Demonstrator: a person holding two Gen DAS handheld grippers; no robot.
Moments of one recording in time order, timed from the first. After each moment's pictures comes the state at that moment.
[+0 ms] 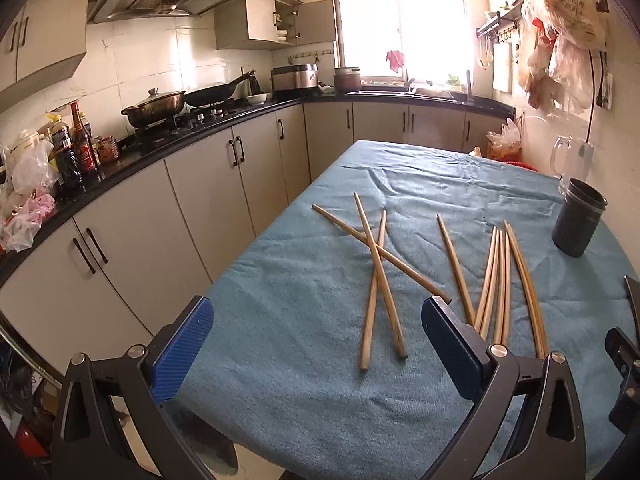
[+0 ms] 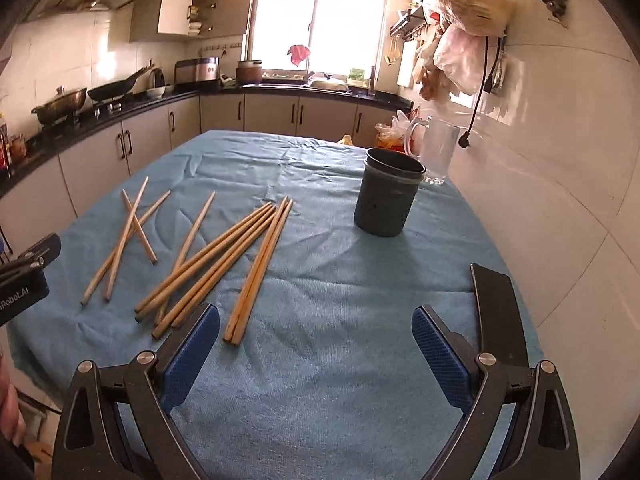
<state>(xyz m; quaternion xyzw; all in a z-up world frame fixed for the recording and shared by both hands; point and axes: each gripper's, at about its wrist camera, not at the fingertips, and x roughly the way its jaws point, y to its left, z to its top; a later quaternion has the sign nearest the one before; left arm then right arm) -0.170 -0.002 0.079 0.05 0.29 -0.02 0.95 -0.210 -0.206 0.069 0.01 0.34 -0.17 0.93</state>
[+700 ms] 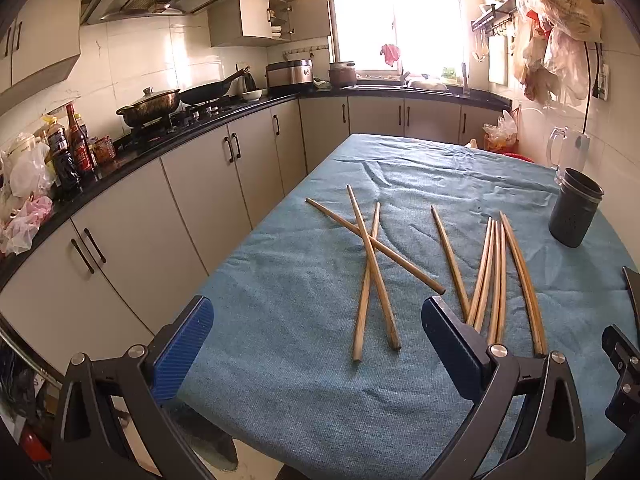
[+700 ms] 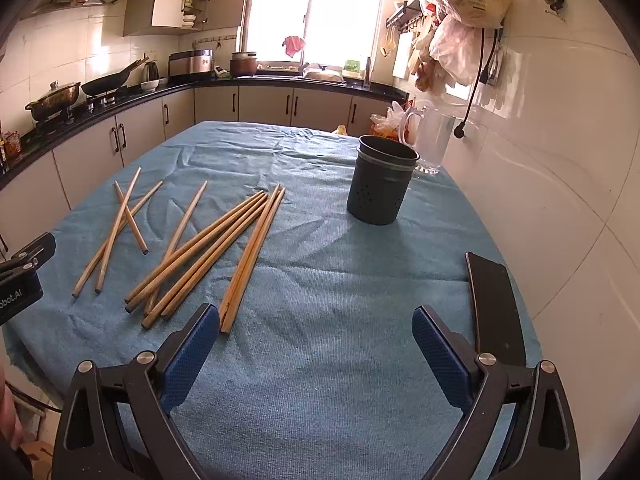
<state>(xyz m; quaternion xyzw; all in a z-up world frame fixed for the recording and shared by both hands) -0.172 -0.011 0.073 0.06 0.30 -0.02 0.95 -0.215 -0.207 0.067 0.01 0.35 -0.18 0.92</state>
